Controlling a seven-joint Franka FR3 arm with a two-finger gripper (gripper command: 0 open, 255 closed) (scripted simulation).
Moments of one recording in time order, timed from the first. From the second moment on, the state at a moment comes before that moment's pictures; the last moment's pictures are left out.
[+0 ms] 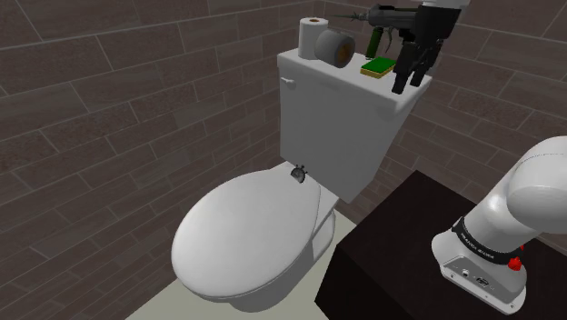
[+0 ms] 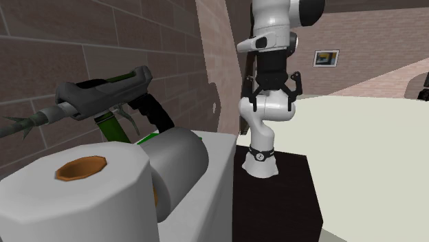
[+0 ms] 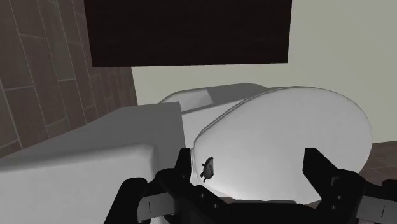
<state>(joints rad) 0.01 -0.74 0.02 -2.39 0.12 1.61 0.00</state>
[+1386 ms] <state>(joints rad) 0.16 -0.45 -0.16 -2.74 0.25 3.28 -0.12</state>
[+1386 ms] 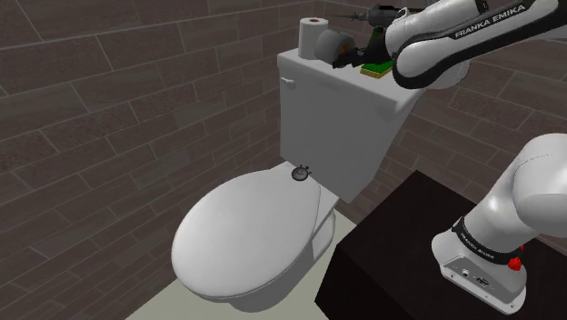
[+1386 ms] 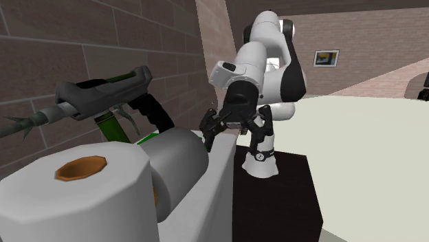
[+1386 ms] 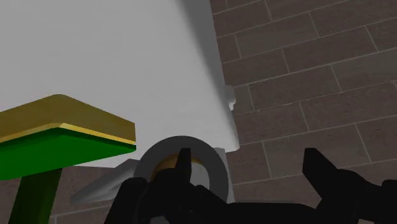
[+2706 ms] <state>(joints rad) 0.54 -0.08 -0.66 -2.62 -0.08 3.85 0.24</state>
